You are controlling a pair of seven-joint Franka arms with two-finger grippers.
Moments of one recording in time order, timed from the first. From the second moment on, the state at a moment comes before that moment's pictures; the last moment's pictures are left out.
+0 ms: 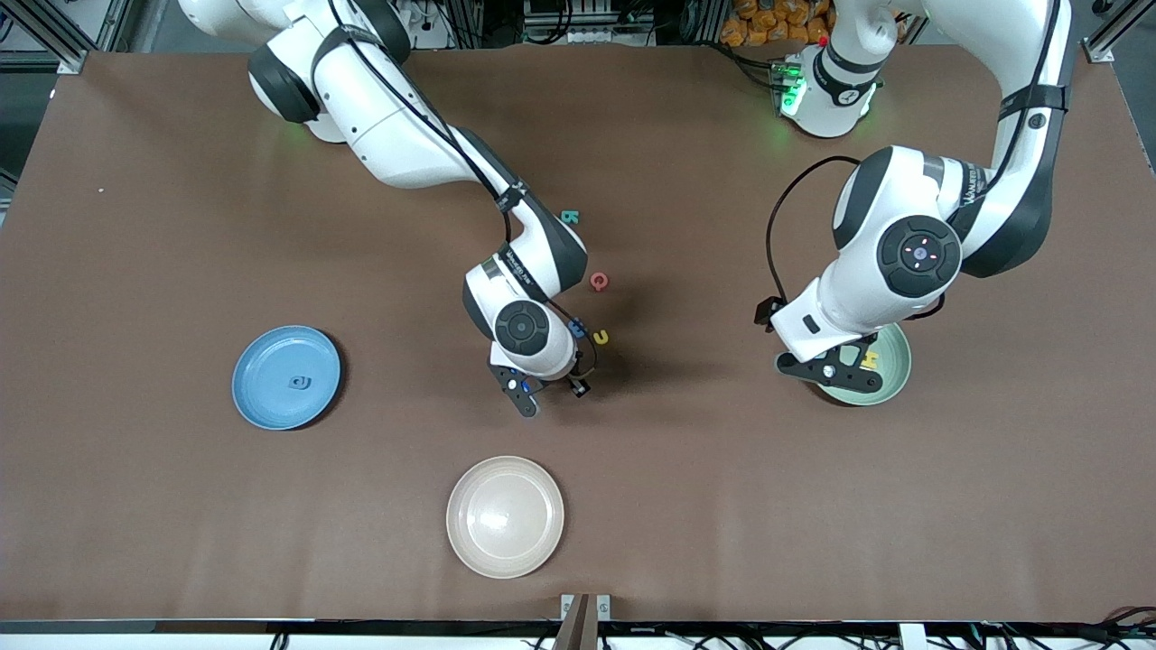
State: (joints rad) left arm -0.35 0.36 0.00 -1.61 0.00 1.83 -0.10; right arm 0.65 1.04 0.00 -1.08 0.19 2.09 1.50
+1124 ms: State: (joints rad) left arm -0.51 0.39 0.00 -1.64 0.00 1.84 -0.23; right arm 0.24 0.83 0.01 -1.05 0.25 1.61 0.95
